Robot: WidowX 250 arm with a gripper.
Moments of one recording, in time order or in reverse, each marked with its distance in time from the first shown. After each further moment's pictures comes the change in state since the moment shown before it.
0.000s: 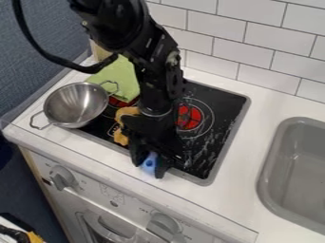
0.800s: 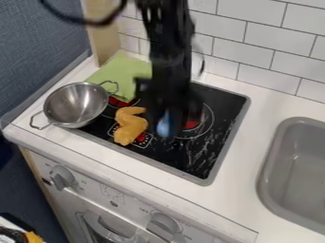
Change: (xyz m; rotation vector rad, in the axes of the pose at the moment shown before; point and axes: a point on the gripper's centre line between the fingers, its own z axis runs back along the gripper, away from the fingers) arm 0.027 -0.002 0.033 -0.077 -0.005 0.021
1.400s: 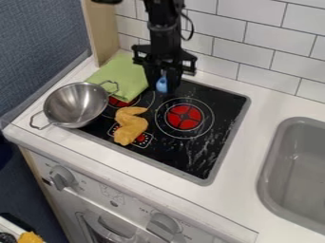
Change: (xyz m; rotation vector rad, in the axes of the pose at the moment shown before) arm 0.086 0.061 0.015 0.018 -0.090 0.166
